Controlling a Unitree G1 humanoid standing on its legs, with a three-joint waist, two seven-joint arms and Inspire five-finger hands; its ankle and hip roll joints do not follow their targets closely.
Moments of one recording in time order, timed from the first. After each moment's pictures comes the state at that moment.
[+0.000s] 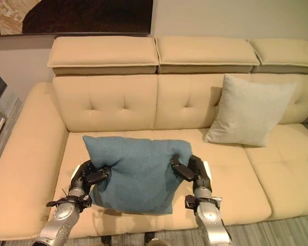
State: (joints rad) left arm 0.04 0.31 -0.29 0.28 -0.50 -0.14 0.16; right arm 0.09 -0.34 0.07 0.21 0.25 -0.14 -0.16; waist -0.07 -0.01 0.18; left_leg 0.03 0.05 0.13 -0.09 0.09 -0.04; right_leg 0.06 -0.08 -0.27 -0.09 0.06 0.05
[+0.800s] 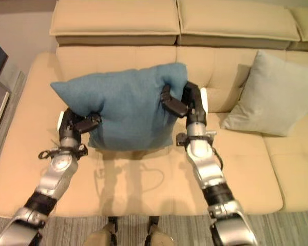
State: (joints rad) left arm -0.58 0.42 -0.31 0.50 -0.49 -0.19 0.38; right arm -0.67 -0.51 0.26 0.37 0.24 -0.14 -0.32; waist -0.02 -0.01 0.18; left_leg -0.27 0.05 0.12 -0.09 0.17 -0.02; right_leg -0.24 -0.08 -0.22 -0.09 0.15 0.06
